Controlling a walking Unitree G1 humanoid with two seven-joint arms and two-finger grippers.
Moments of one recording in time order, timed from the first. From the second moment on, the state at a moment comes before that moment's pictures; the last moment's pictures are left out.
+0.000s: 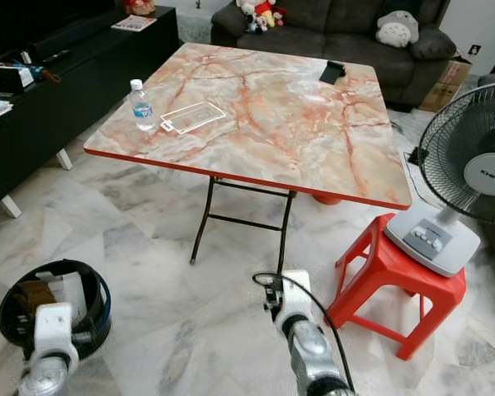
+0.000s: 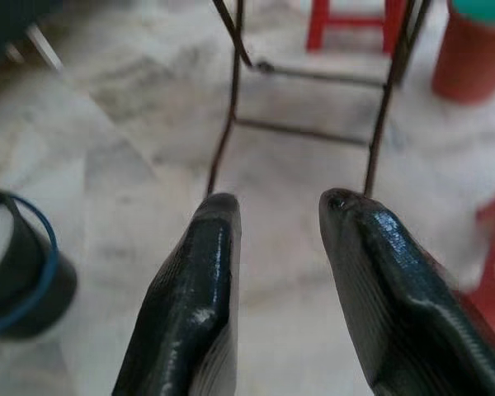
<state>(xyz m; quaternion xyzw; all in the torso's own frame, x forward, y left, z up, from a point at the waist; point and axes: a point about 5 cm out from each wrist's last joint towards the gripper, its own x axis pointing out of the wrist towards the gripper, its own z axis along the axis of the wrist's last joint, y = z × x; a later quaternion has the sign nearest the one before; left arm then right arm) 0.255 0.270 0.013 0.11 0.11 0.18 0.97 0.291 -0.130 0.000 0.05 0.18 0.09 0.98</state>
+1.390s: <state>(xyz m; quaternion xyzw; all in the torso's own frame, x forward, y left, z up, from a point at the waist) 0.345 0.233 0.131 0.12 -0.11 0.09 0.98 0.357 -0.098 0.109 0.10 -0.05 0.11 0.99</state>
